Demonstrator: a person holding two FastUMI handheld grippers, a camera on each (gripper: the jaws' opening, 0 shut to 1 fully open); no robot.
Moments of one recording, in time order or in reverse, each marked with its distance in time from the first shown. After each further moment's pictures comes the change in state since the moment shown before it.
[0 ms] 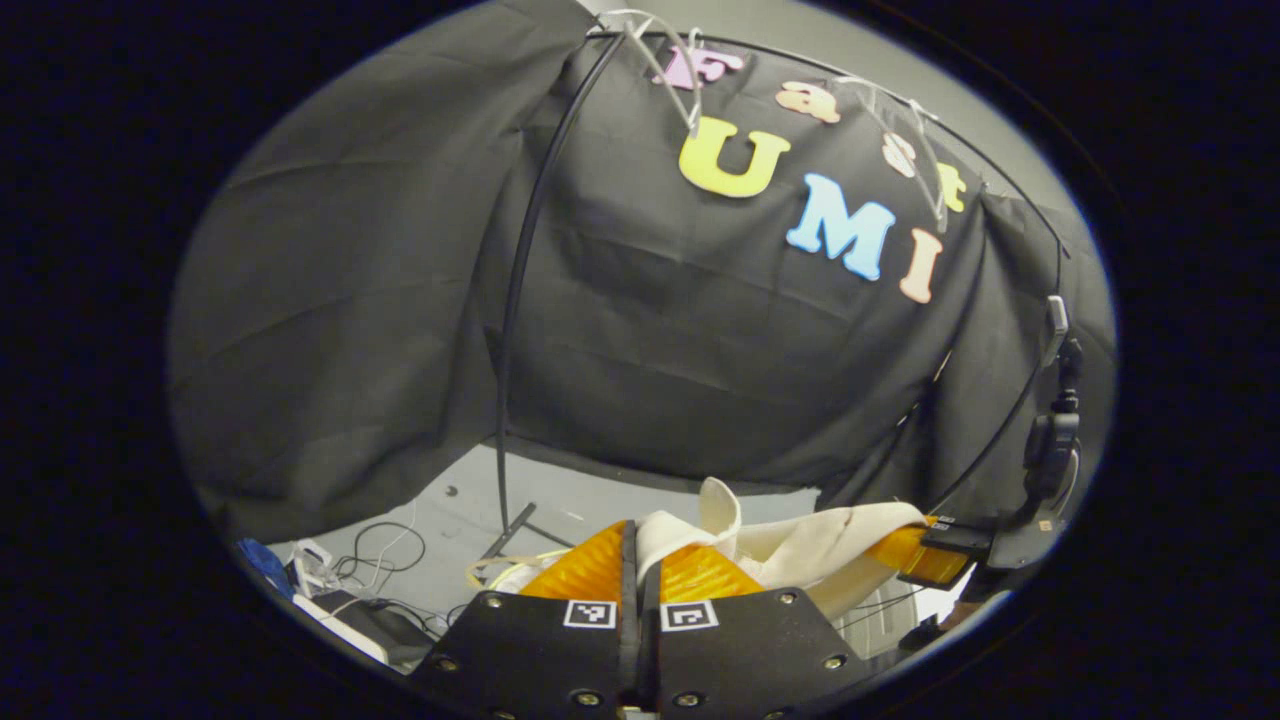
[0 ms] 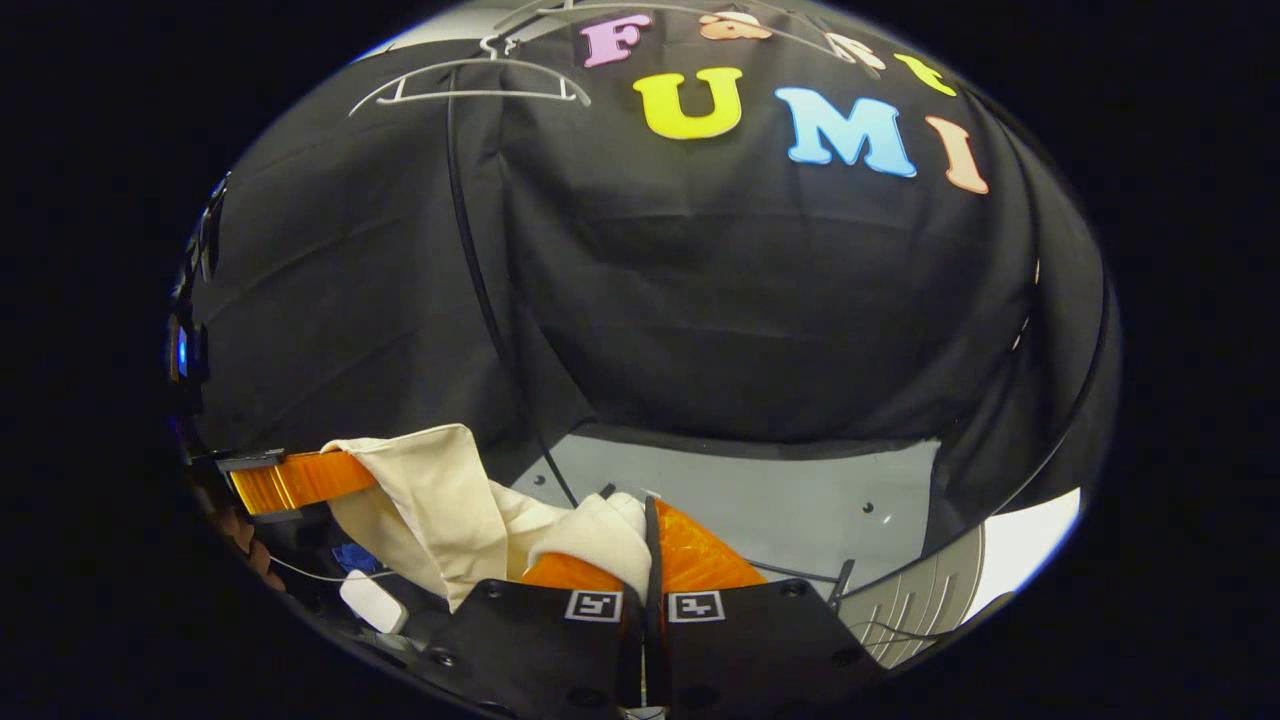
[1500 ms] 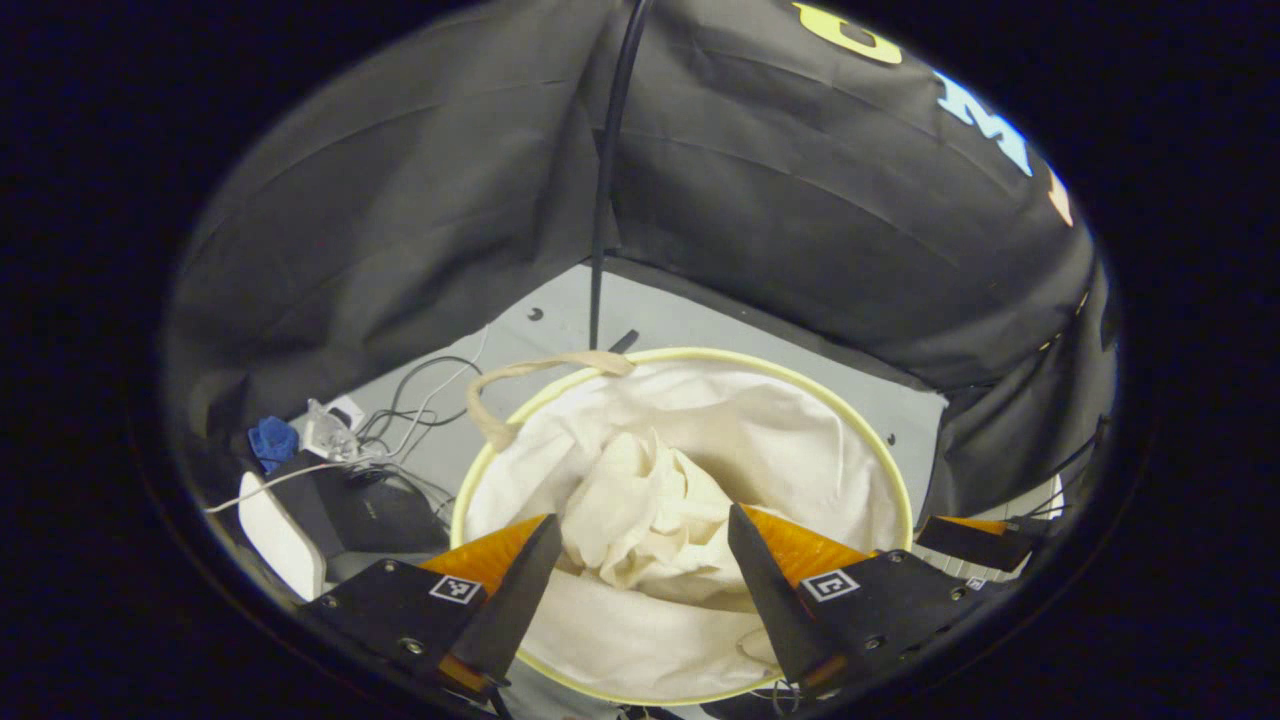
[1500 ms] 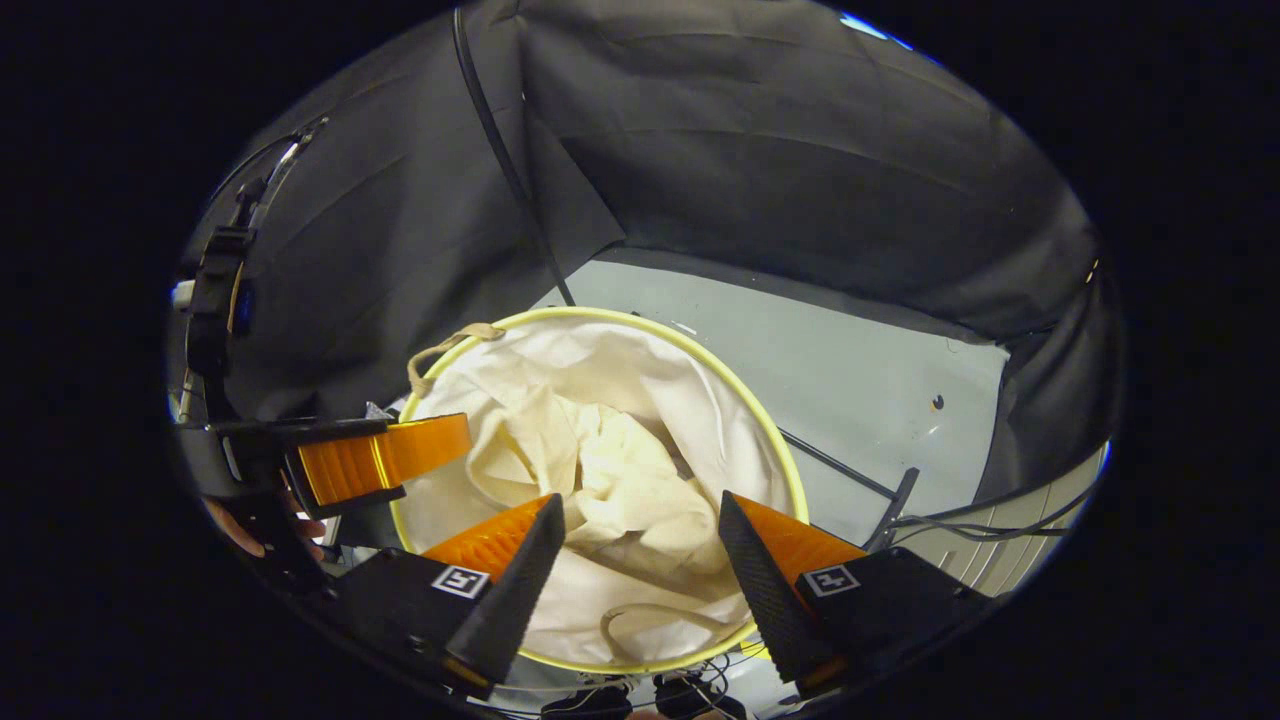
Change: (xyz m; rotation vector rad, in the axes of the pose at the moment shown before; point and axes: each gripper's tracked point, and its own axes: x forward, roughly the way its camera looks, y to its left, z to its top) left arm 0.132 0.069 -0.259 -0.088 0.429 0.370; right arm 0.113 -0.006 -0.208 -0.054 0.409 0.145
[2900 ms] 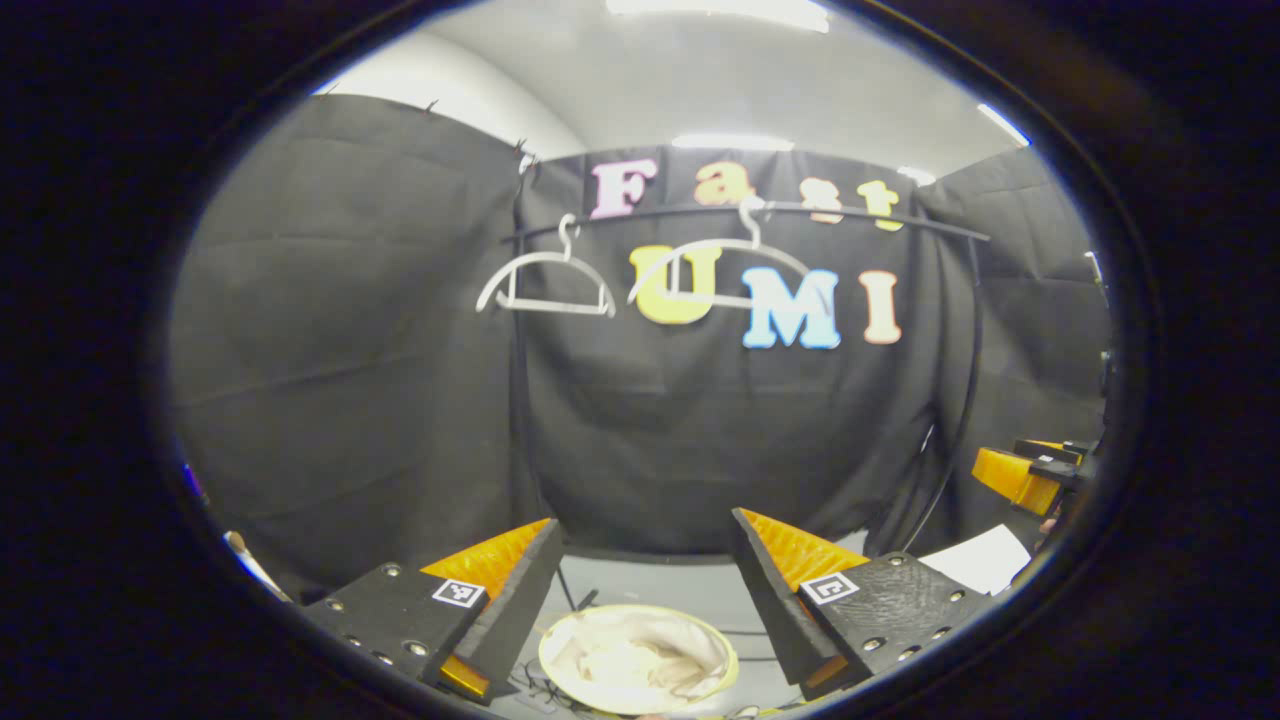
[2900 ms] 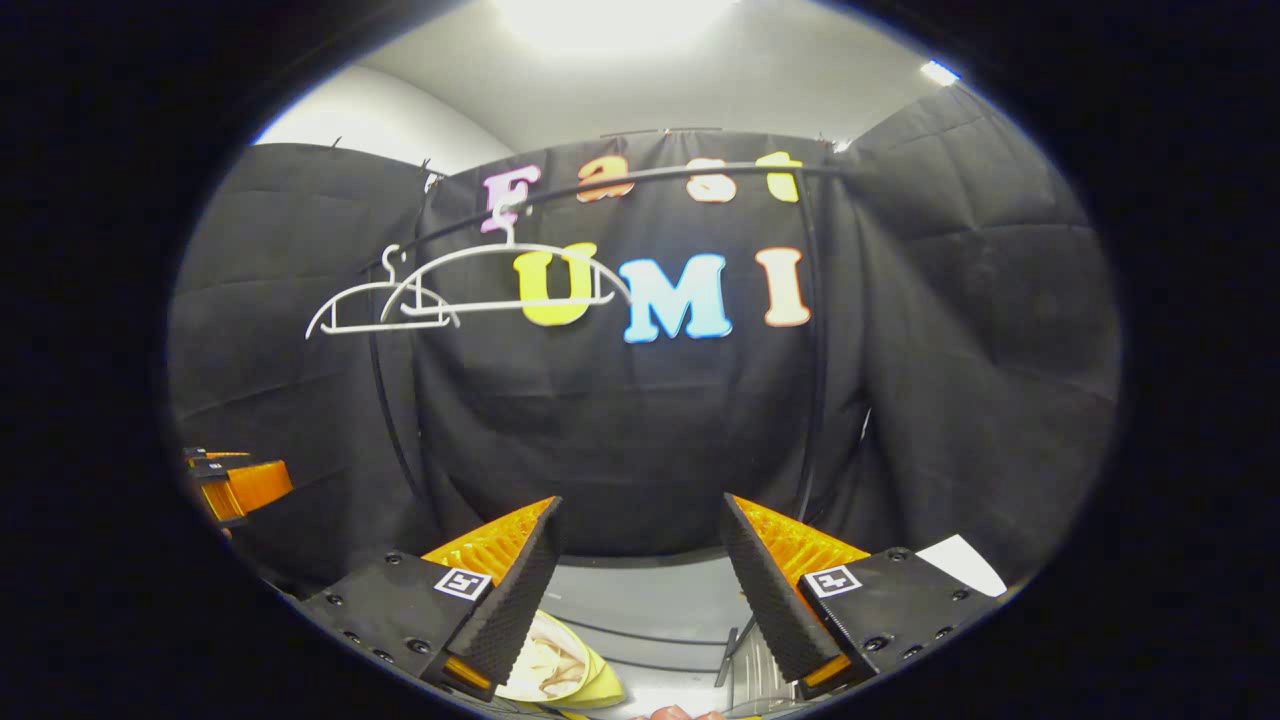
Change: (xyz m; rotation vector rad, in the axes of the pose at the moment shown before) left arm -0.615 -0.166 0.204 0.276 -0.872 -0.208; right arm -0.576 -0.113 0.131 0.173 -0.938 -0.428
